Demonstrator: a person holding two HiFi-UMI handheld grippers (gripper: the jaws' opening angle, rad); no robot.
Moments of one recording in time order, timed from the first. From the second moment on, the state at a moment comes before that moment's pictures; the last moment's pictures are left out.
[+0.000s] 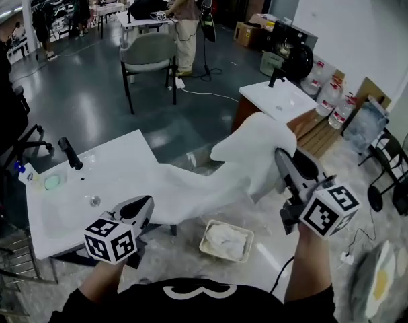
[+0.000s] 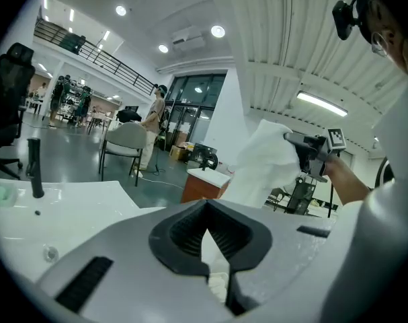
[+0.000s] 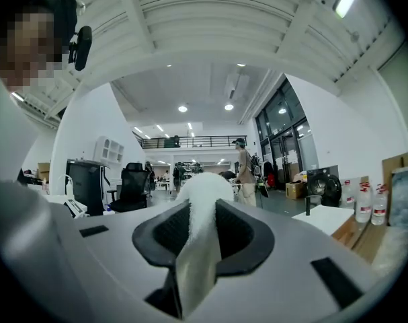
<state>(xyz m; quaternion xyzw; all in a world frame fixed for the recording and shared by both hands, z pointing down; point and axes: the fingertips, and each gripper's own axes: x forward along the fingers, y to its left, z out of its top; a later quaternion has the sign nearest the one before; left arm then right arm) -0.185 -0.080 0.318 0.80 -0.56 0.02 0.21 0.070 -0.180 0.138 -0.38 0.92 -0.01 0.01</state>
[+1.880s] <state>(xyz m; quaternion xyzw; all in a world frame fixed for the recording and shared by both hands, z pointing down) 0.017 -0.184 0.533 0.83 -0.45 0.12 0.31 0.198 -0.236 0.657 -0.32 0.86 -0.24 -0.30</state>
